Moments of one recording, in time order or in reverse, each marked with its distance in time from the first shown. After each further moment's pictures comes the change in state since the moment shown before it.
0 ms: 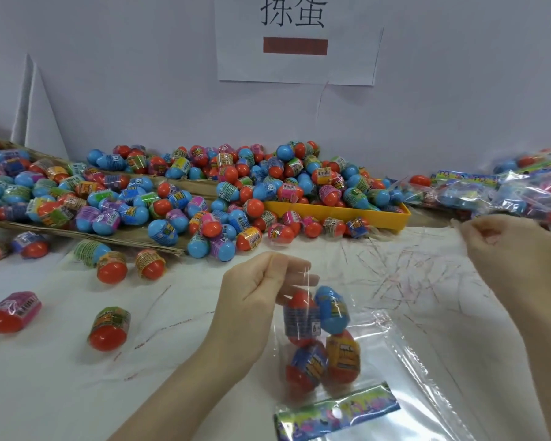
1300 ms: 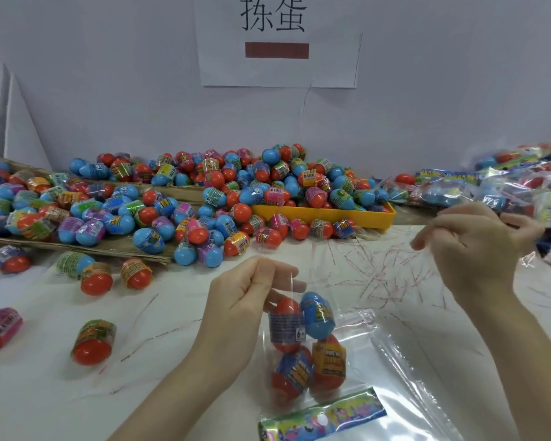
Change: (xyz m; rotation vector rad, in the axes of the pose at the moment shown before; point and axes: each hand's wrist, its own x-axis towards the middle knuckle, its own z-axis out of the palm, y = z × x) left_hand 0.000 0.003 0.000 0.043 -0.001 0.005; right_hand -0.012 -0.011 0.009 0.145 0.055 -0.276
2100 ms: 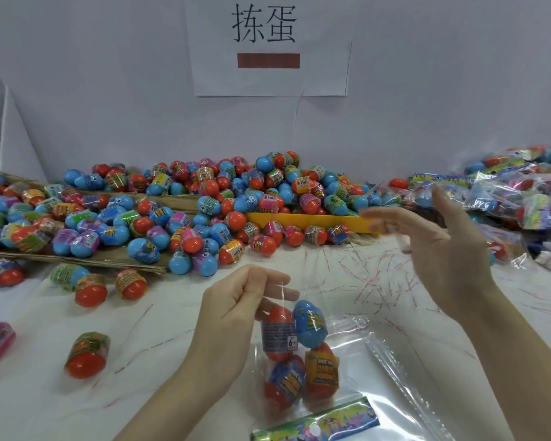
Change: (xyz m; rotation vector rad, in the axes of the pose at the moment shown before) left_hand 0.001 0.000 0.001 0.007 0.004 -0.023; right_hand 0.002 -0.014 -0.004 0.926 -0.523 0.108
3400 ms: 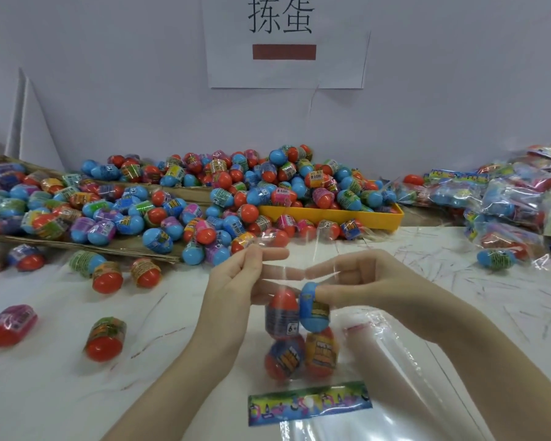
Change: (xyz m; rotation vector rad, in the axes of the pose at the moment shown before) left_hand 0.007 0.000 -0.006 -0.172 0.048 -0.146; right_hand -0.008 0.008 0.040 -0.024 -0.544 0.277
